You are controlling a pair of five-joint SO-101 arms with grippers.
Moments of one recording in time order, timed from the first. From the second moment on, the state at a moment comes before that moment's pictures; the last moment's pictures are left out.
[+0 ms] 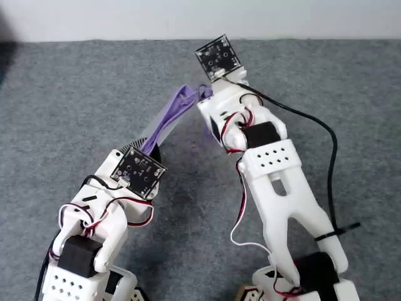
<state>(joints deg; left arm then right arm) 14.7 -75.0 59.4 52.6 -18.3 -18.6 -11.5 16.5 36.7 13.7</state>
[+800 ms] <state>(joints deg) 14.7 -75.0 59.4 52.6 -17.8 -9.8 0.3 9.9 38.5 13.8</state>
